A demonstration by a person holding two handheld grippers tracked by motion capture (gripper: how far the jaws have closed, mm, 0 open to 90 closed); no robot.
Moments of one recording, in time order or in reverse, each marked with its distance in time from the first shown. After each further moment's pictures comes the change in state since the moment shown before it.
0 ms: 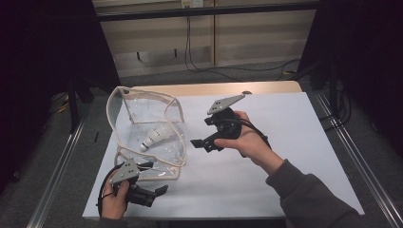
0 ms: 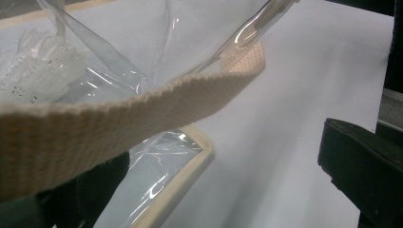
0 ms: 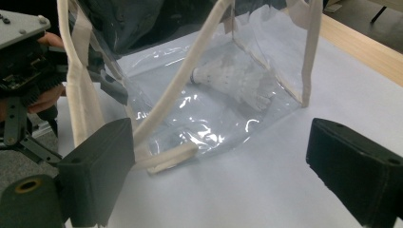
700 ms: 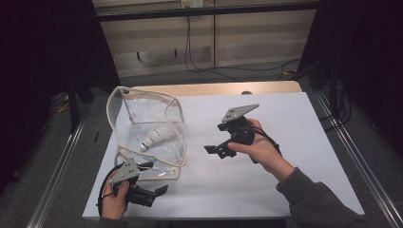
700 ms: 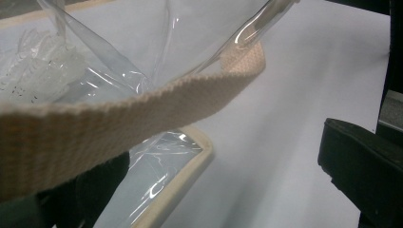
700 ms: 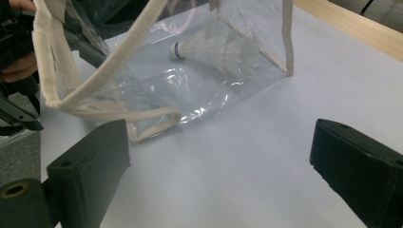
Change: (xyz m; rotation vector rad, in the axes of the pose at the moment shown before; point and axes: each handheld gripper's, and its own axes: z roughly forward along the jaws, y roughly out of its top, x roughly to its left) left arm 0.000 0.000 0.000 0.003 0.002 0.002; right arm -0.015 -0.040 -0.010 0.003 -0.025 0.021
